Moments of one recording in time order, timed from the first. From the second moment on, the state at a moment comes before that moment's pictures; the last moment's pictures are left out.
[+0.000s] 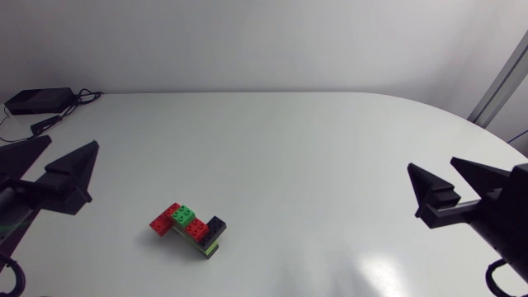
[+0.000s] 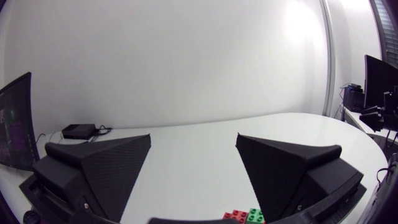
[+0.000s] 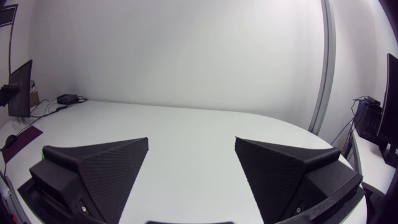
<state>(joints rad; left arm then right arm) -0.22 0.32 0.43 -0.20 -0.11 0.06 0.10 0.30 0.33 -0.13 -0.05 -0.02</state>
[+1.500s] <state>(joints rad) -0.38 1.34 0.91 -0.84 0.10 0.17 0.23 0.69 0.54 -0.27 -0.08 0.08</state>
